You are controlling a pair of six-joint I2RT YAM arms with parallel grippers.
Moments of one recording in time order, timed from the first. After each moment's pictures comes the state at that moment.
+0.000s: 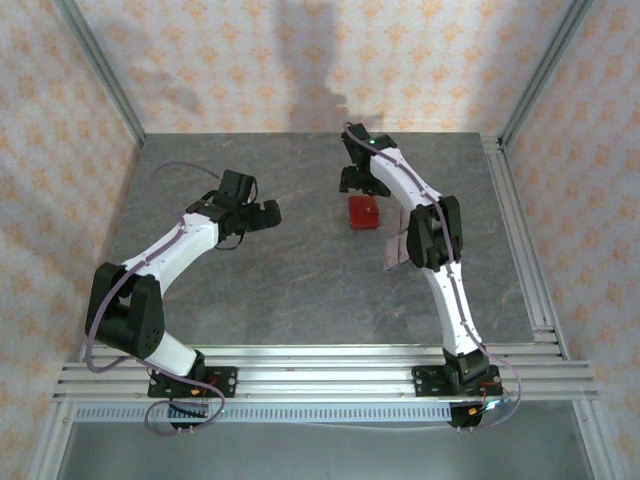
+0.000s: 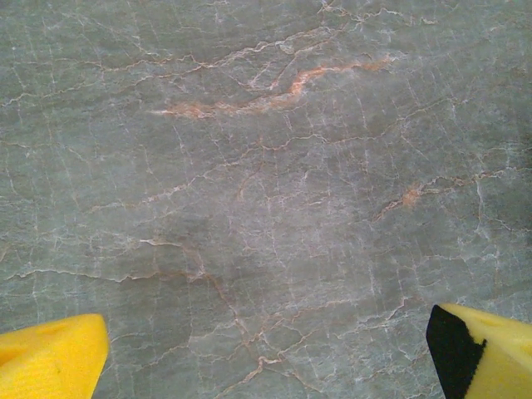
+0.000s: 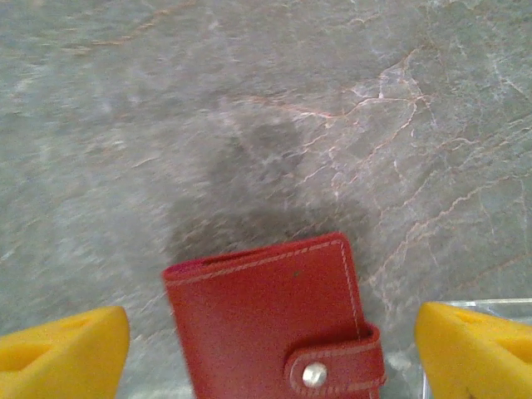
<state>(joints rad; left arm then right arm) -0.27 1.52 1.09 -0.52 -0.05 -0.52 0.41 2.46 2.31 -1.15 0.15 0.51</state>
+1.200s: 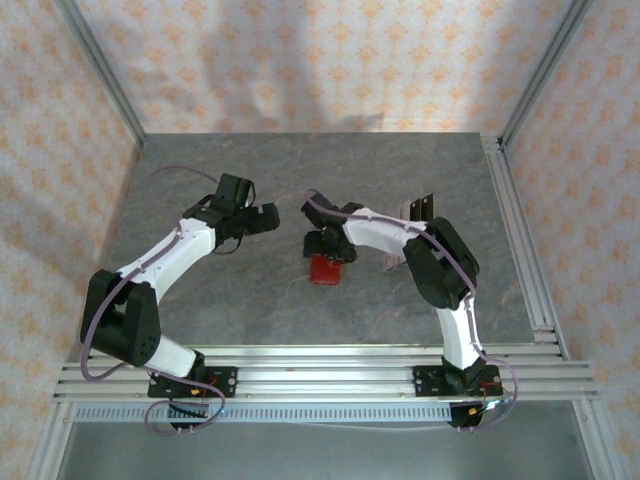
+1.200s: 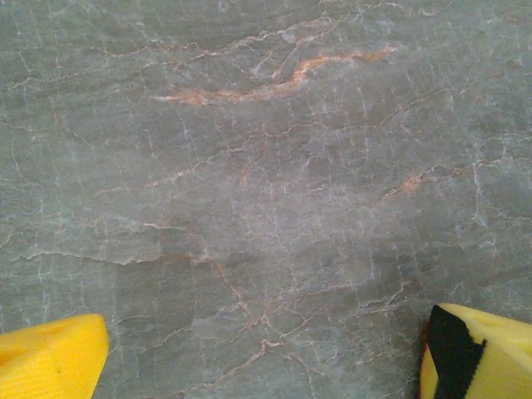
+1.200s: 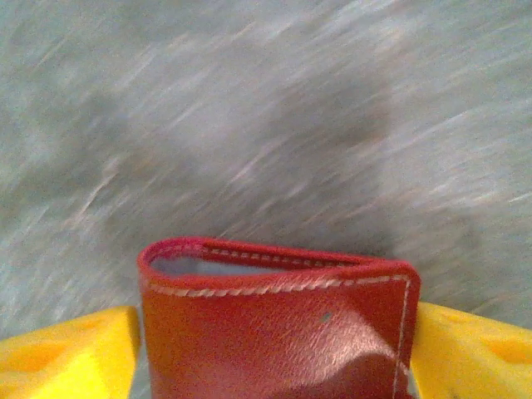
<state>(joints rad) -0.27 1.47 1.04 -0.52 -0.04 -0.52 0.77 2.03 1.46 -0.70 0.01 0.79</state>
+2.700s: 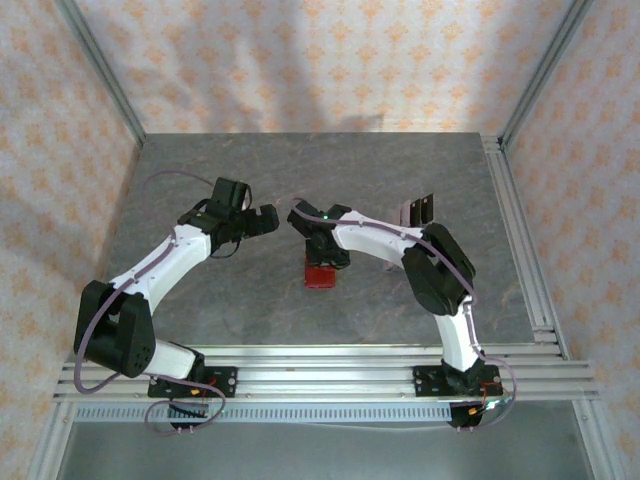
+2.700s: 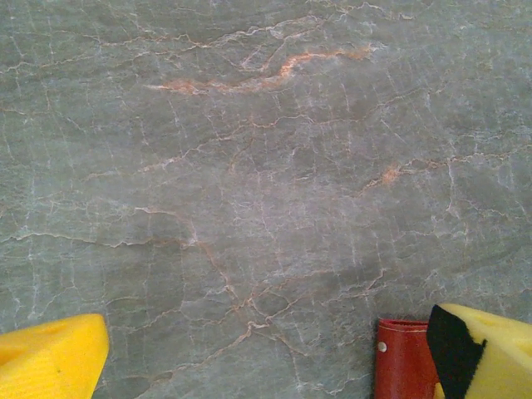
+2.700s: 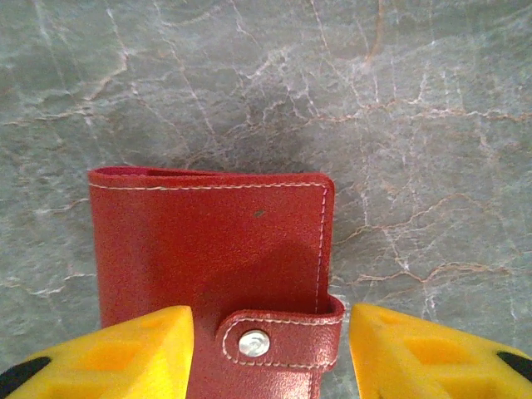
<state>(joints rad) -0.27 1.41 1.00 -0.51 -0.01 -0.55 0.84 2.03 1.54 -0.90 0.14 0.74</state>
